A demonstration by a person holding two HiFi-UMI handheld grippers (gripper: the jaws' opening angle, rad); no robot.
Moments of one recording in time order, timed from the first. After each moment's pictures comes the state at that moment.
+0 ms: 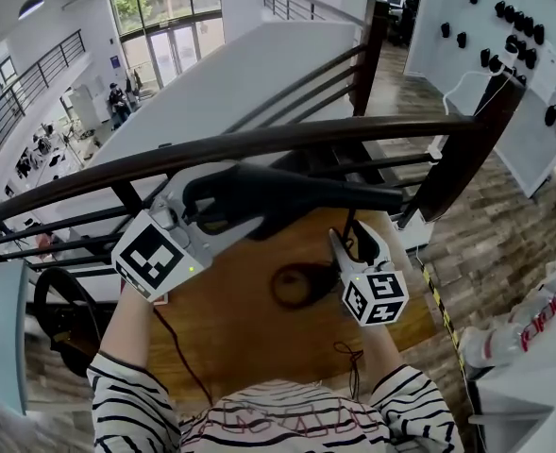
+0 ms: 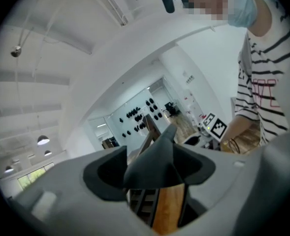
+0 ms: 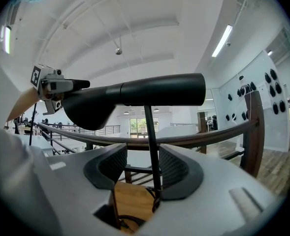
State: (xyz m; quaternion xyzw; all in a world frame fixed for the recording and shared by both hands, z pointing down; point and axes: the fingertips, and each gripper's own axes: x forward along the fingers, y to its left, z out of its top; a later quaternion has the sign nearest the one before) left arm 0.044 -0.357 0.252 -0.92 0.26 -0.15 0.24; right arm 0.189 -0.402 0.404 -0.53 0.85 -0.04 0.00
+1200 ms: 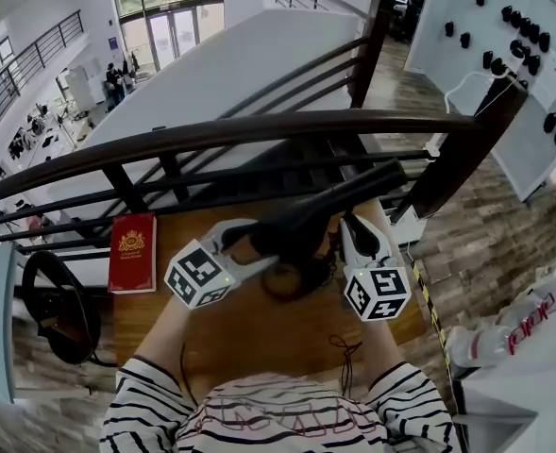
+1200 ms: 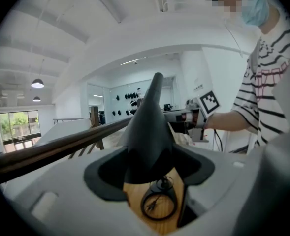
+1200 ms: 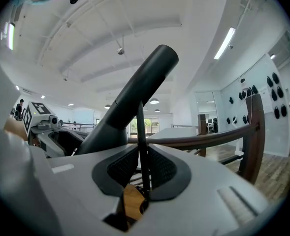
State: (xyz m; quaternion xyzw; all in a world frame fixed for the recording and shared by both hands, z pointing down) left arm 0.065 -0.368 0.436 -0.96 0.23 -0.15 0.02; right arm 0.197 -0.409 0.410 -0.53 0.85 -0.02 0.00
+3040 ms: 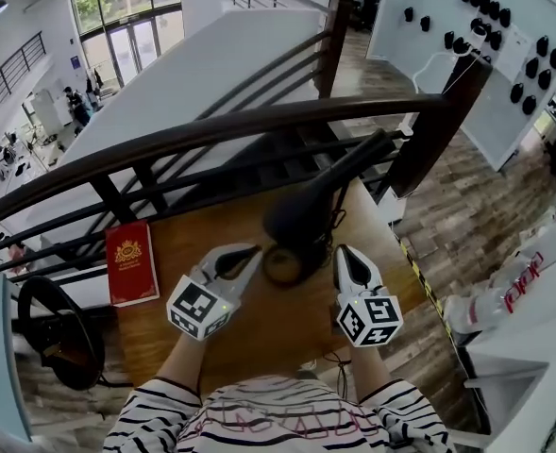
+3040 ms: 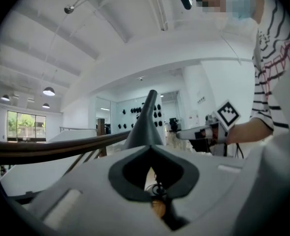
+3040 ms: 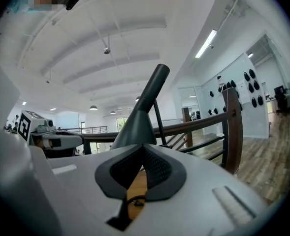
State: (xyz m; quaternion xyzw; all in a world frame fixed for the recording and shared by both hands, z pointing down) left arm 0.016 -0.306 0.425 -0.96 0.27 -0.05 0.04; right arm 0.165 -0.303 0.441 -0.60 0.80 -0.09 0.02
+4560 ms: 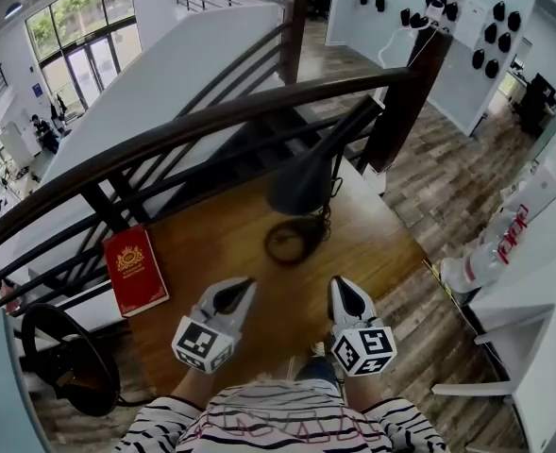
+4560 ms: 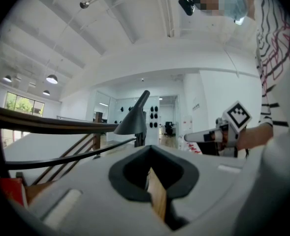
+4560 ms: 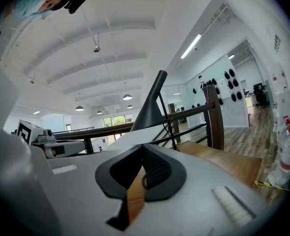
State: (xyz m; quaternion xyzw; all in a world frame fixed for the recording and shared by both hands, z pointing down) left arm -0.067 -0.207 0.480 -0.97 0.24 -0.03 -0.02; right arm 0.083 -0.169 0.491 -0.66 0.74 -0.13 0.03
